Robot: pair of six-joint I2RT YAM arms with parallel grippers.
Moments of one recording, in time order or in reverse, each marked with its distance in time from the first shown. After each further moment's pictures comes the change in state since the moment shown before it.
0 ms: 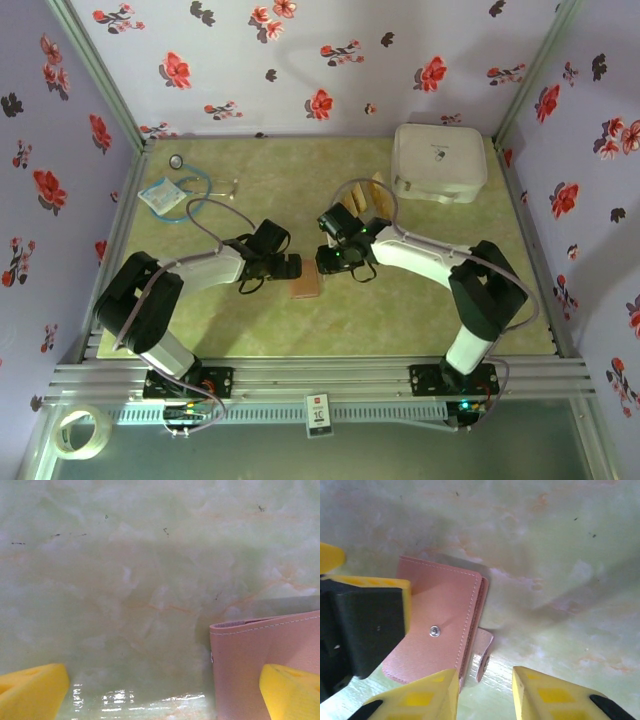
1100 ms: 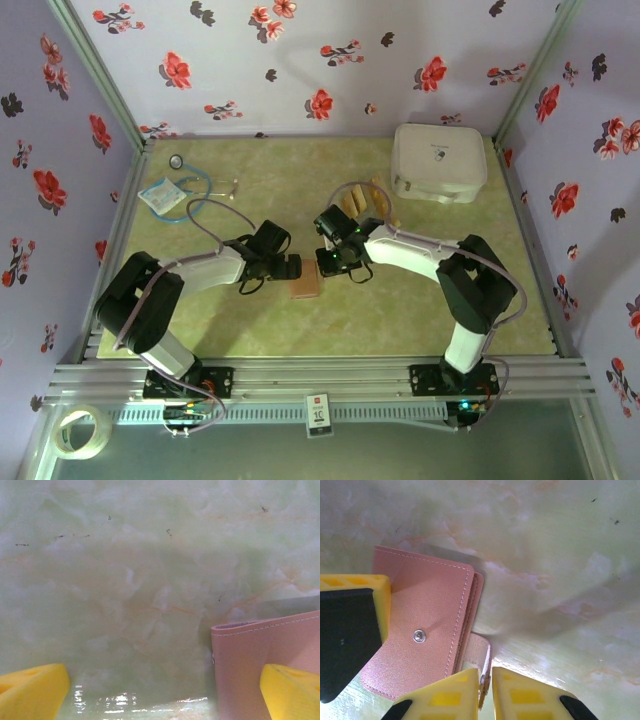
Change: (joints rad) left arm -0.005 0.002 -0.006 0.008 -0.013 0.000; right arm 0.000 0.055 0.013 0.004 -0.017 -0.008
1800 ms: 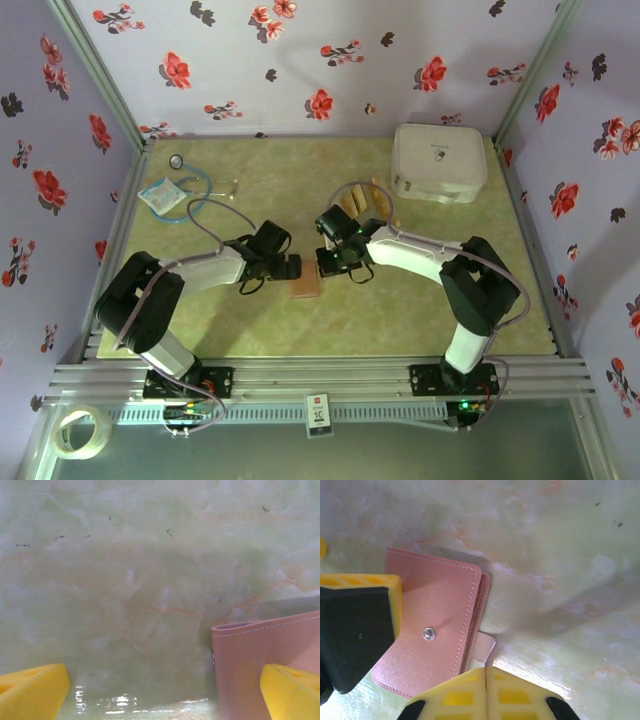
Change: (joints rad) left arm -0.003 0.002 0.000 0.001 -0.006 0.000; right arm 0.000 -0.017 -0.016 0.020 -0.012 0.010
